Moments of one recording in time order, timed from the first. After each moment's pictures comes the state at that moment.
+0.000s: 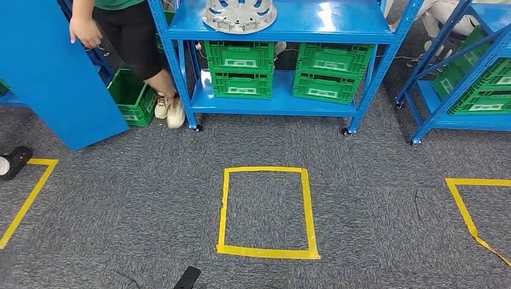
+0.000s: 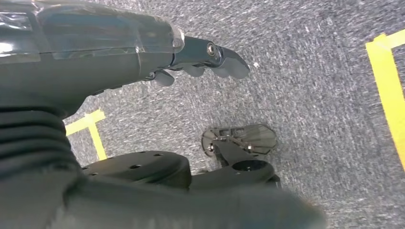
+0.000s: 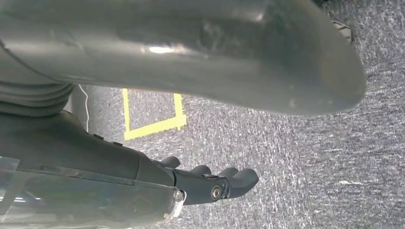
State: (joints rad) left arm -0.13 0.00 -1.12 -0.22 1.02 0.23 -0.37; right arm -0.09 0.05 -0.16 -0.17 0.07 -0.38 0.00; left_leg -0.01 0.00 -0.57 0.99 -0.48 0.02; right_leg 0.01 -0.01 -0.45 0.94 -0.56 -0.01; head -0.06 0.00
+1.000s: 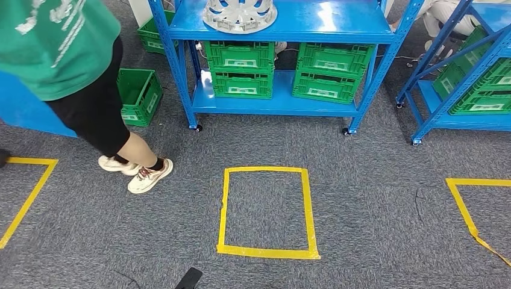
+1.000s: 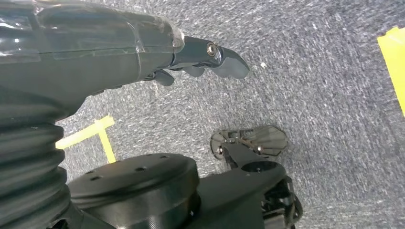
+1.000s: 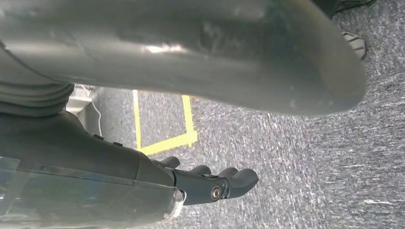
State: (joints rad) left arm -0.14 0.00 -1.12 -0.22 0.98 0.23 -0.32; right arm -0.09 0.07 -0.16 -0.17 0.01 -0.36 0.05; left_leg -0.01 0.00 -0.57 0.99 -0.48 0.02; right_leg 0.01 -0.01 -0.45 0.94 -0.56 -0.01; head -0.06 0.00
